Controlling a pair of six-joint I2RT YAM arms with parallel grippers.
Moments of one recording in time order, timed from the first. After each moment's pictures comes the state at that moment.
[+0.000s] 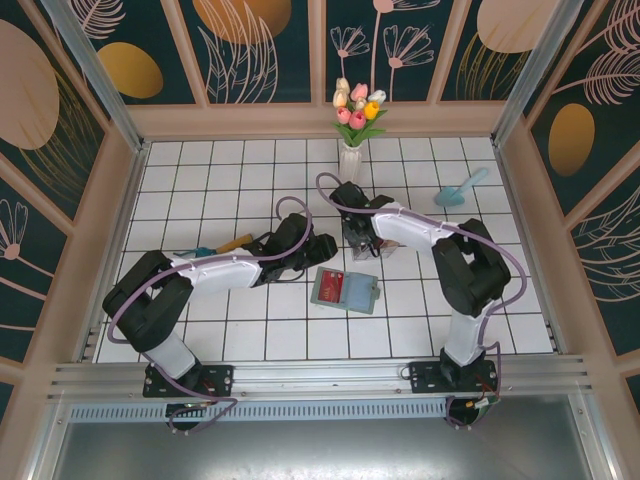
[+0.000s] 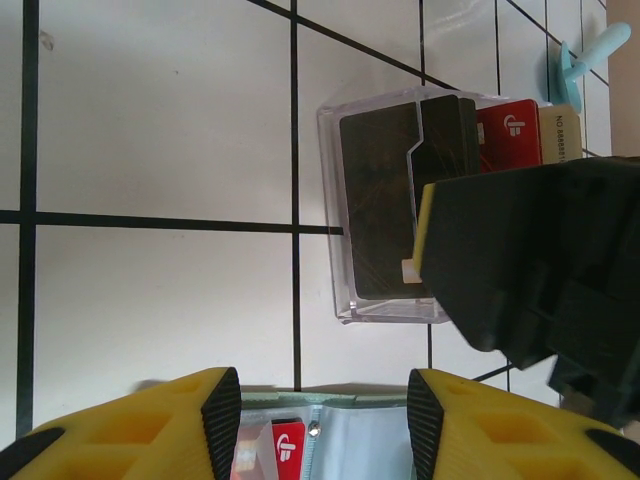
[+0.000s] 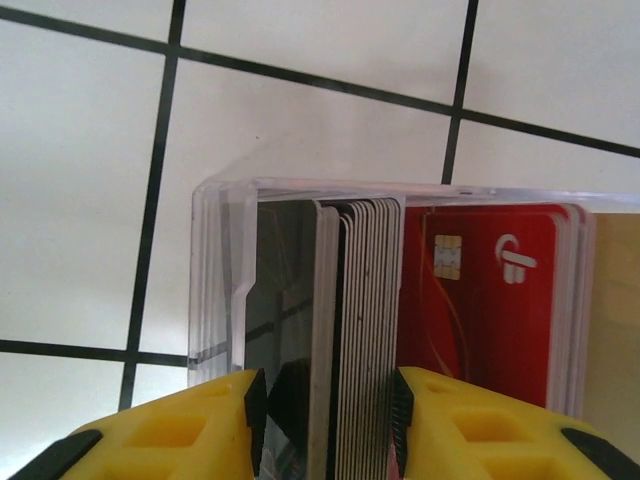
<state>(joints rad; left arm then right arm) -0.79 1.65 0.87 0.07 0.07 -1.02 0.66 1.85 1.27 -0.67 0.34 0.35</state>
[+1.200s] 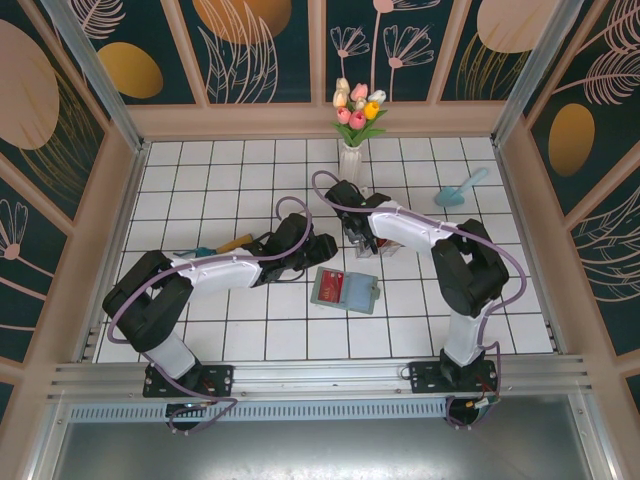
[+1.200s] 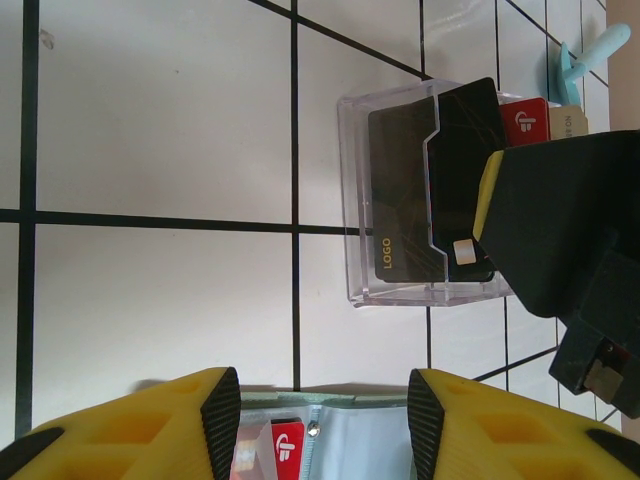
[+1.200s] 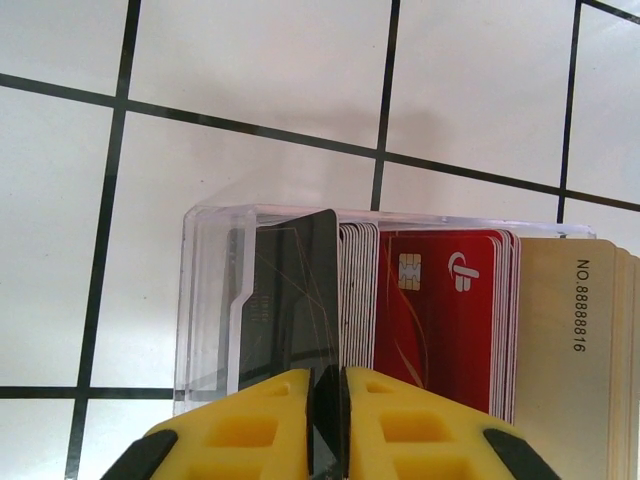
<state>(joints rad) -0.79 1.65 0.87 0.07 0.07 -1.02 0.68 1.85 1.31 -0.70 0.48 0.36</state>
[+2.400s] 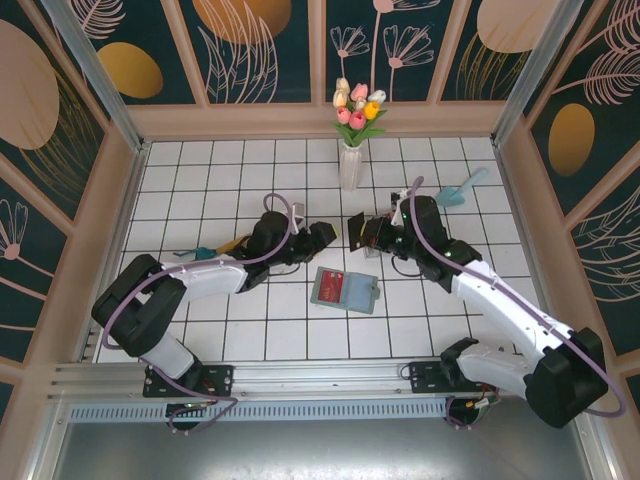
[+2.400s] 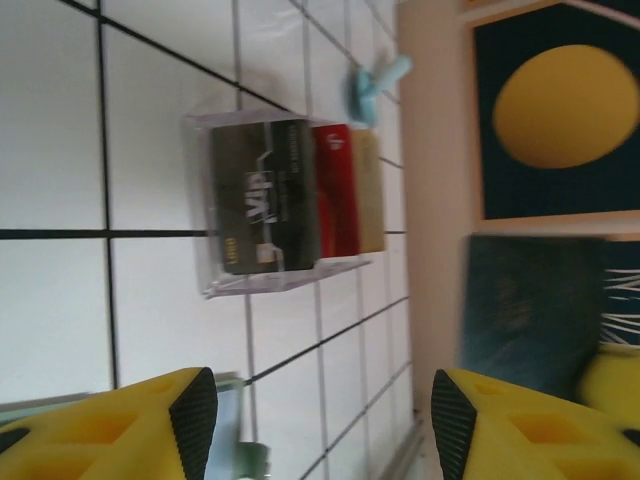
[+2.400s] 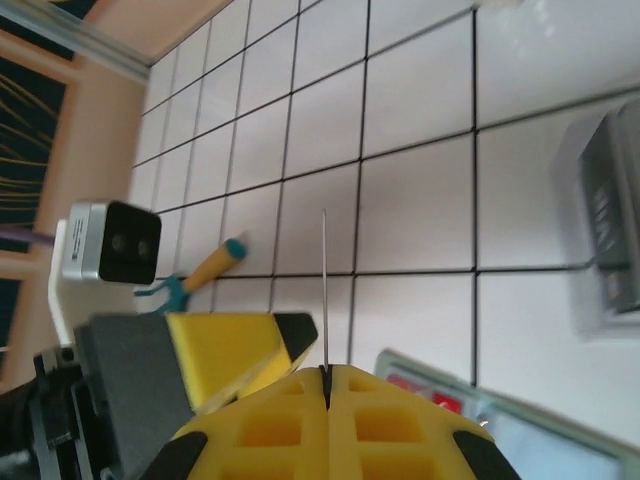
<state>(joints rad) -0.70 1.60 0.71 0.54 0.38 -1.22 0.54 1.08 0.77 -0.26 -0.24 0.80</state>
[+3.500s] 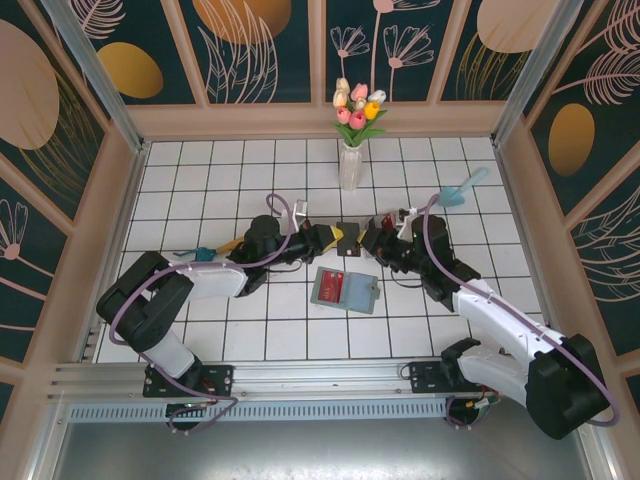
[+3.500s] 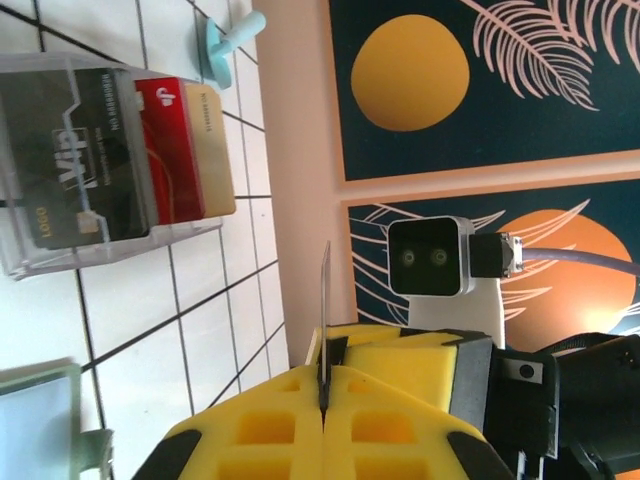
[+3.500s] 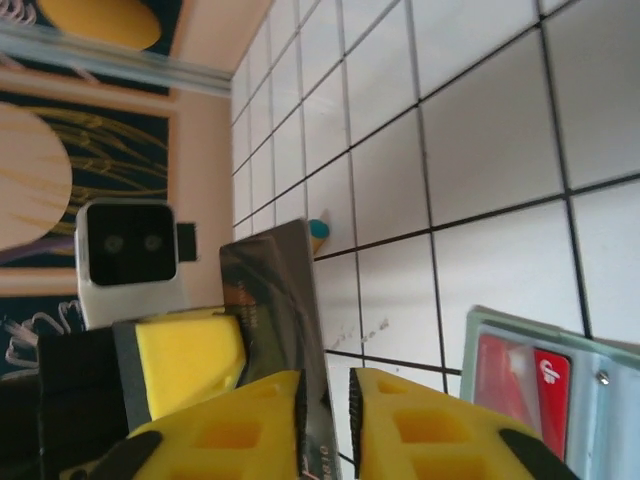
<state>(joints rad) -0.69 1.62 0.65 0.82 0.52 -1.35 0.49 1.03 0.54 0.04 -0.39 1.08</state>
